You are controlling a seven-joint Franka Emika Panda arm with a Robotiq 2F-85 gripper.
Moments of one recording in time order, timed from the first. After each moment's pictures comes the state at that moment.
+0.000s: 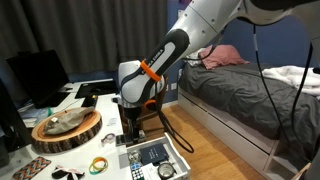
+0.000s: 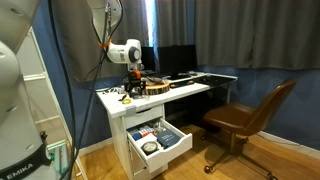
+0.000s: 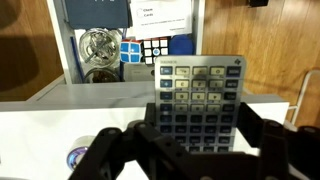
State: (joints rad) arm 0.32 0.50 0.31 -1.96 -0.14 2.44 -0.76
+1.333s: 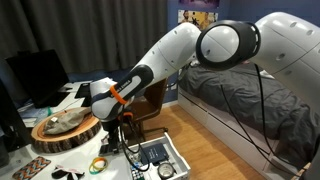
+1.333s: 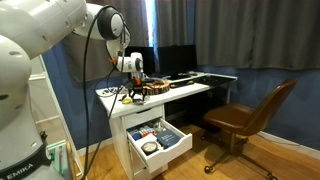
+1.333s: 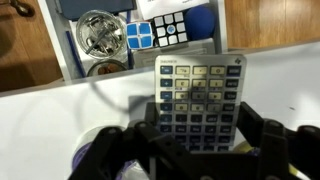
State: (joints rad) arm 0.48 0.95 0.27 -1.33 -0.27 2.14 -0.51
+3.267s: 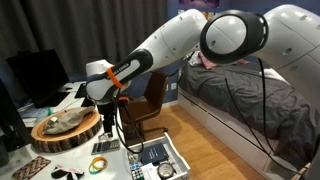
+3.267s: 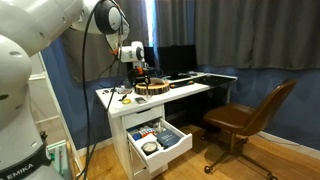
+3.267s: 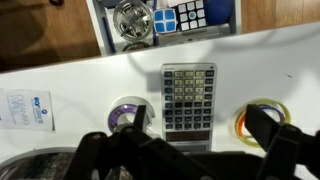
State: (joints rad) arm 0.47 0.88 0.26 -1.27 -0.27 2.09 -0.53
